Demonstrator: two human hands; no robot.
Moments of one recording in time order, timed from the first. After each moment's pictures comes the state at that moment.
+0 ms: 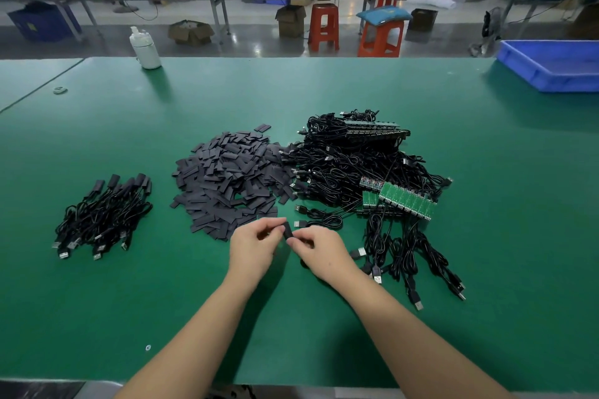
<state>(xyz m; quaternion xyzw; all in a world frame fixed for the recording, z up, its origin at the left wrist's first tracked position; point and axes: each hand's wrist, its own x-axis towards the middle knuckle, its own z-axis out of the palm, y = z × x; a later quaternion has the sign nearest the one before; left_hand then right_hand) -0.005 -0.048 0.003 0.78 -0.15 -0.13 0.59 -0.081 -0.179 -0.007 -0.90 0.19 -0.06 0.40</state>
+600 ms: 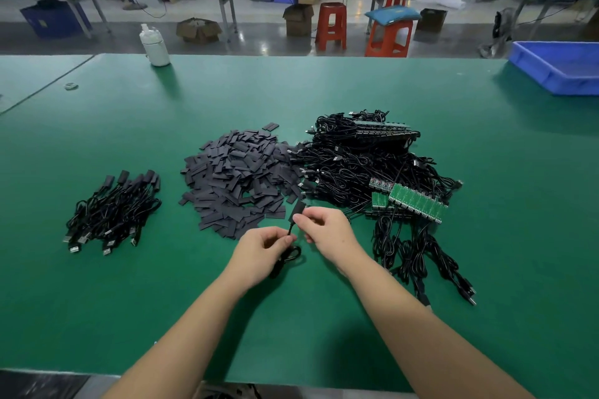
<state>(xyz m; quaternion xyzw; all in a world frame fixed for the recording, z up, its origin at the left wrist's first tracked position) 0.005 -0.028 0.001 0.81 -0.22 -0.23 0.49 -0.062 -0.180 0.019 -0.77 0.23 -0.12 0.59</state>
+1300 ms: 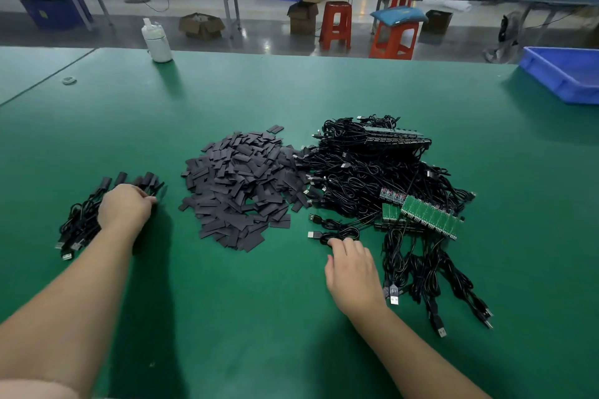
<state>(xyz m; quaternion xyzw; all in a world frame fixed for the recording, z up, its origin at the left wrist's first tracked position) 0.227 0.098 0.010 0.98 0.04 0.00 0.17 -0.091 -0.189 -0.056 -0.97 0.22 -0.12 0.07</state>
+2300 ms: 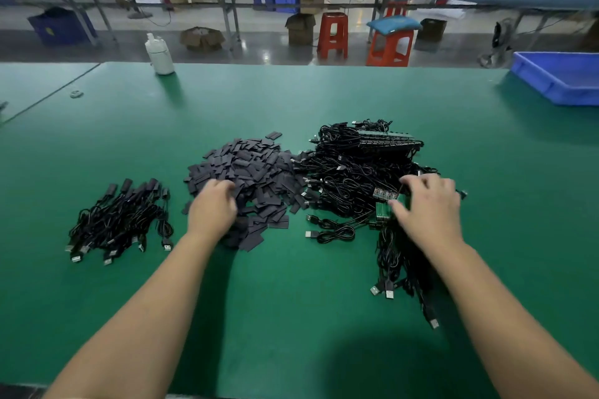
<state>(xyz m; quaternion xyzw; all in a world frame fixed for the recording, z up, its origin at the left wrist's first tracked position) 0.133 -0.016 0.013 0.94 -0.22 0.07 0.23 -0.116 -0.302 0.061 -0.92 0.35 -0.17 0.02</state>
